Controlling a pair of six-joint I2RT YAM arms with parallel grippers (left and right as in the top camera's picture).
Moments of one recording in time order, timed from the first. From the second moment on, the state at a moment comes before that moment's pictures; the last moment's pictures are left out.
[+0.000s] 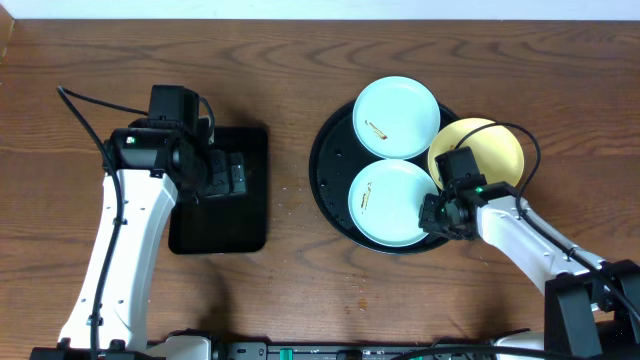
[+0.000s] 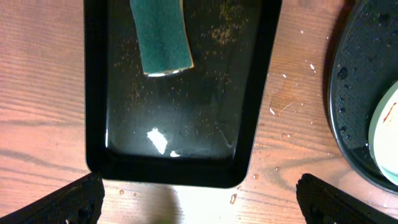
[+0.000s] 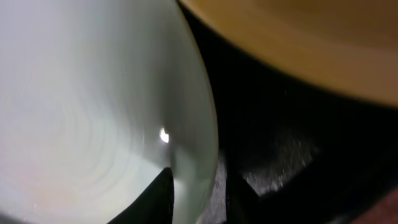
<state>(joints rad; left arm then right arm) -0.05 1.42 1.30 -1.22 0.05 -0.20 0.27 1.56 0.76 -0.56 -0.06 0.53</state>
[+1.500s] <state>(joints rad) -0.03 1.82 0.98 -0.34 -0.22 -0.25 0.27 1.56 0.76 -0.50 -0.03 0.55</state>
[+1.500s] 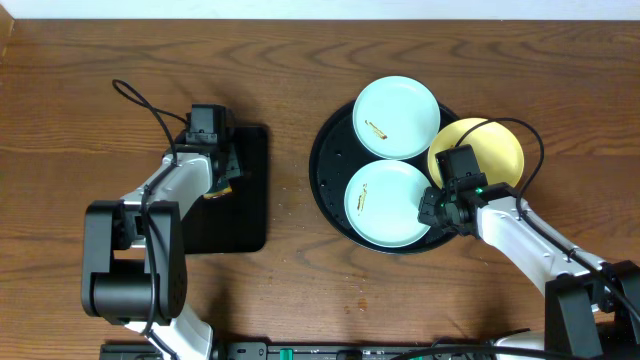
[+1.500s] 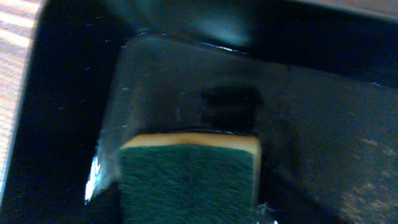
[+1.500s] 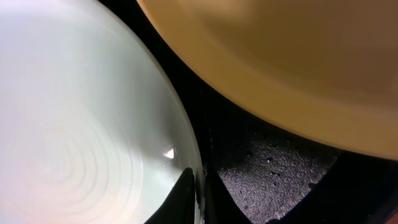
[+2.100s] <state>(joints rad) -0.02 1.80 1.00 -0.49 -0.20 -0.25 0.27 1.56 0.76 -0.50 -0.03 0.55</state>
